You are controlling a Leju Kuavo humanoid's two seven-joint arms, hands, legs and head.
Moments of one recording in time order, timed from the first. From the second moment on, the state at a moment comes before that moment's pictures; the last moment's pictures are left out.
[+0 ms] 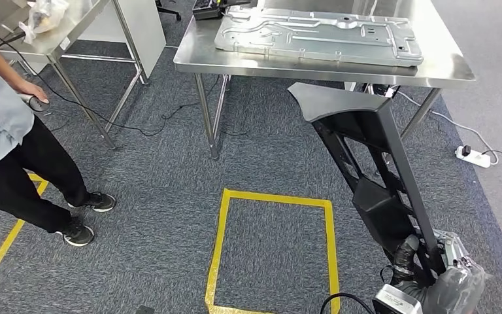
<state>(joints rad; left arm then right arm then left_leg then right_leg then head) -0.07 -0.24 1.02 -0.20 -1.27 0.19 -0.47 0.39 0.07 0.14 -1.95 0.90 -0.70 -0.37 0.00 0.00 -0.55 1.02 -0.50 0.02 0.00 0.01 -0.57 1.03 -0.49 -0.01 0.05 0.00</state>
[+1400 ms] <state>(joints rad) -0.07 -0.25 1.02 -0.20 -1.27 0.18 -0.48 0.38 0.07 0.14 -1.95 0.89 -0.70 -0.38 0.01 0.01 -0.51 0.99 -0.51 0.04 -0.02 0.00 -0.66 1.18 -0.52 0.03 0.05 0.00</state>
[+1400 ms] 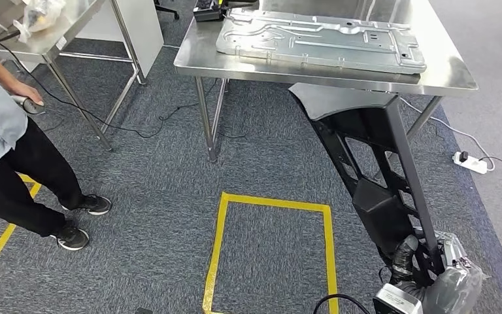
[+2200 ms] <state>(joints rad) -0.06 -0.25 1.02 -0.20 -1.27 0.18 -0.49 0.38 0.07 0.14 -1.94 0.89 -0.70 -0.38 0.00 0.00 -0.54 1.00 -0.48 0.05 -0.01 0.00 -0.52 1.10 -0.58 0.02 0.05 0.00</state>
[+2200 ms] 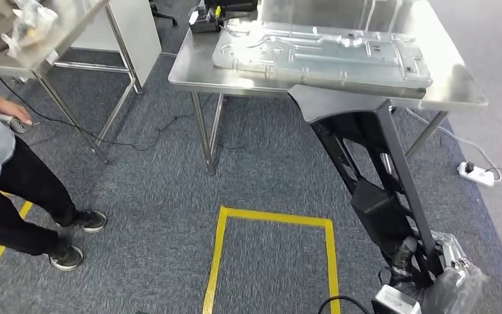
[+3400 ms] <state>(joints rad) -0.06 -0.25 1.02 -0.20 -1.28 0.18 -0.48 0.37 0.07 0.12 -1.94 0.88 -0.70 -0.39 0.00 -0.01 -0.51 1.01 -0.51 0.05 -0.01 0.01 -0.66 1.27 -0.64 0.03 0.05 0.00</state>
